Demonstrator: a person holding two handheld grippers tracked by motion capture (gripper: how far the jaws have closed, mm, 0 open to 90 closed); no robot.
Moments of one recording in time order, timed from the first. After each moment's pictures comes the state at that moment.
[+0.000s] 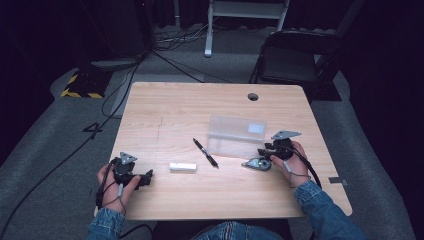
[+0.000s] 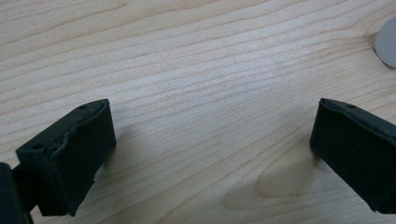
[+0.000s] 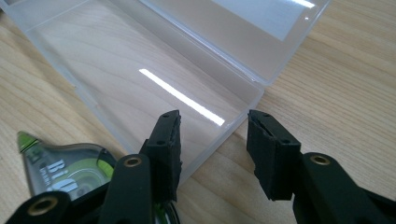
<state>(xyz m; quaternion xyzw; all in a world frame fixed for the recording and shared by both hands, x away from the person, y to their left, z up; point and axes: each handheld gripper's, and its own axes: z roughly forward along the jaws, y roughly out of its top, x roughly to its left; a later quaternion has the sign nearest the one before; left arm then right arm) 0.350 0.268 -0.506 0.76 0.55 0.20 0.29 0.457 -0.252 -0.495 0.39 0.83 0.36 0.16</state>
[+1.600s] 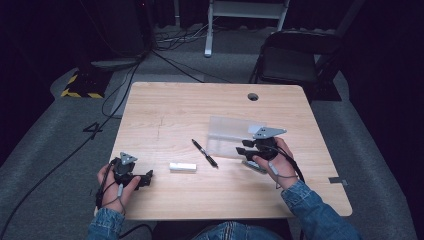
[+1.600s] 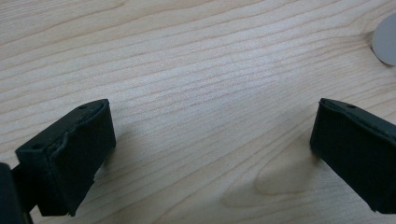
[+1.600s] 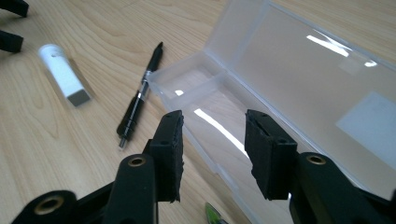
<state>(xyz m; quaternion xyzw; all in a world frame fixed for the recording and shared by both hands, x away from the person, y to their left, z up) 0.349 0.268 -0.506 0.76 0.55 0.20 0.29 0.428 -0.178 -0.442 0.31 0.84 0.42 0.14</state>
